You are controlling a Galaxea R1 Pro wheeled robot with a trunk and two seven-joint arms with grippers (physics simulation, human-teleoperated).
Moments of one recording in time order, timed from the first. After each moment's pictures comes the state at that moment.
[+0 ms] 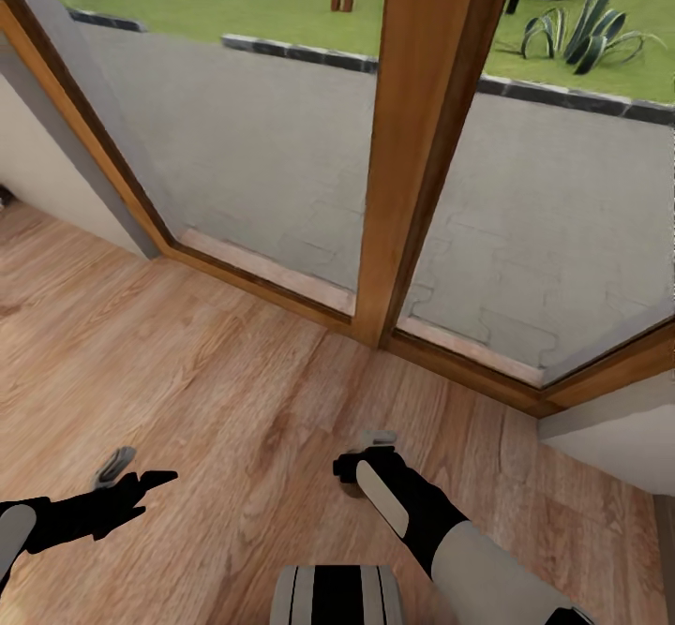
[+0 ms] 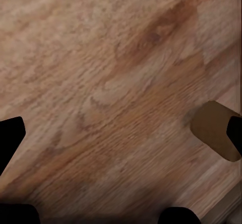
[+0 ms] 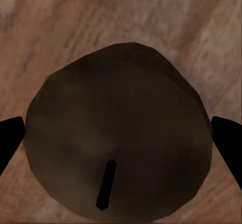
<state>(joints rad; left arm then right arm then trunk) -0.28 0.38 0.27 -1.17 0.88 1.05 -0.21 -0.69 0.17 0.57 -0.70 -0.66 0.56 -0.47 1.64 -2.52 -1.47</state>
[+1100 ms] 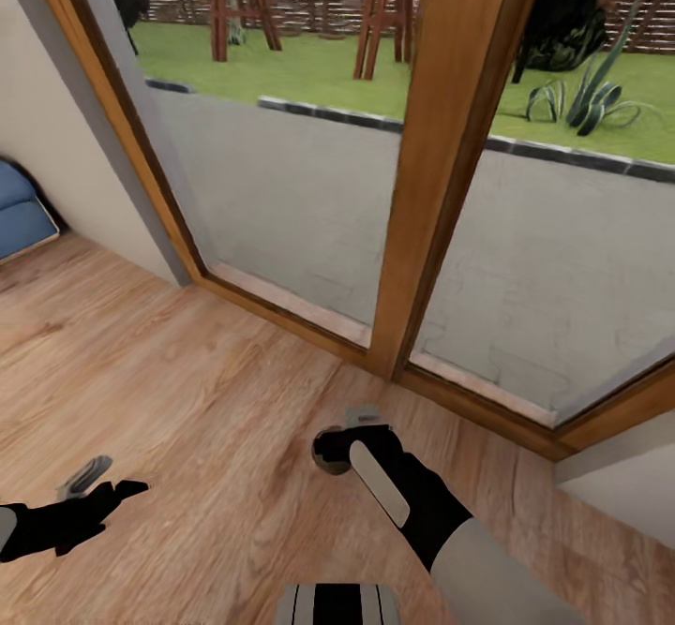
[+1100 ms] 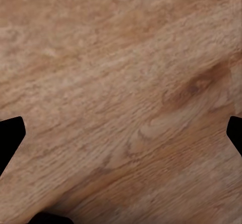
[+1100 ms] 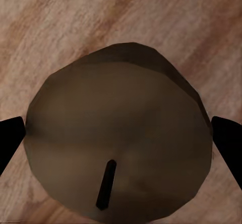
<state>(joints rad) -0.29 0.39 0.34 -1.14 0.86 1.03 0.00 -0.68 0.17 0.56 -0.94 -0.65 0.69 -0.44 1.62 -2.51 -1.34</state>
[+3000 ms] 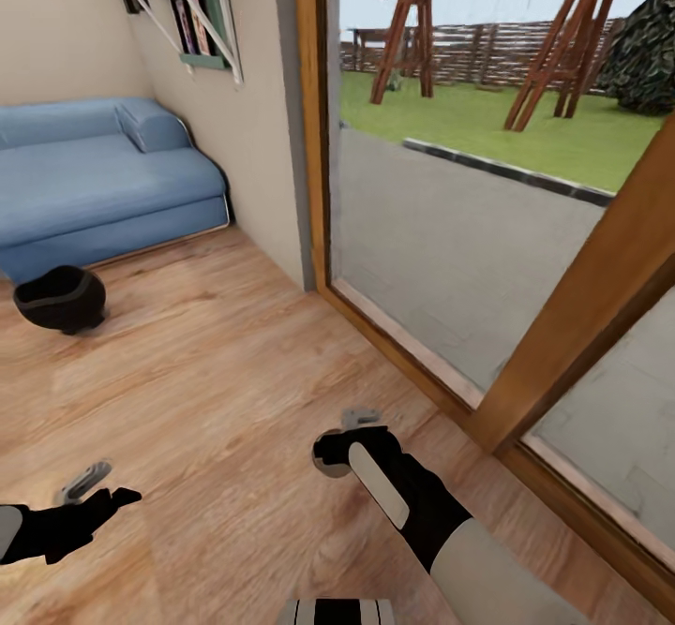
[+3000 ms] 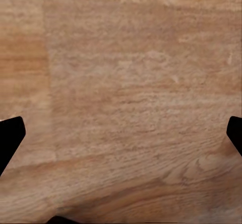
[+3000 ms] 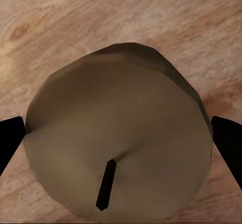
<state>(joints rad) -0.29 0.38 0.33 -1.15 0.86 1.03 0.13 -0.68 0.17 0.57 -0.93 -0.65 0.70 -0.44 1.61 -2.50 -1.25</state>
